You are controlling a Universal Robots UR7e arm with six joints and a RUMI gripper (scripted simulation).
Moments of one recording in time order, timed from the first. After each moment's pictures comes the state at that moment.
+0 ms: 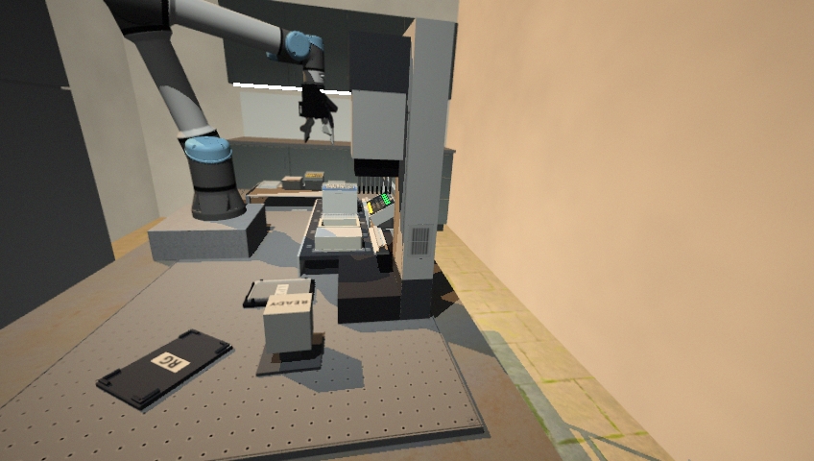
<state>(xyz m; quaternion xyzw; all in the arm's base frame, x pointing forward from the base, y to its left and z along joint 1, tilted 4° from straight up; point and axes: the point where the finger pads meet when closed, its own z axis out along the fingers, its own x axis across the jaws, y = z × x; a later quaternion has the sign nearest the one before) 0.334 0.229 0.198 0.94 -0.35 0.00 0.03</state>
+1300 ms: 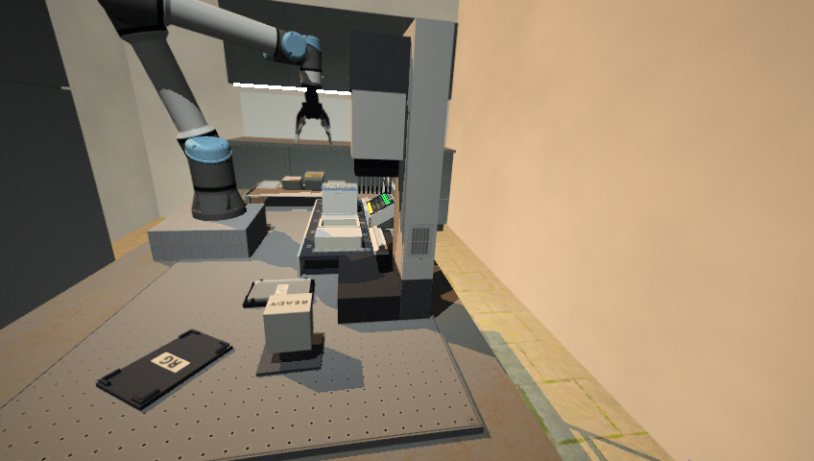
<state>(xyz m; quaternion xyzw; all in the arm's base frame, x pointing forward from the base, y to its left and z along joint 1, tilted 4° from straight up) 0.313 0.232 0.196 1.00 -0.02 -0.01 0.03</state>
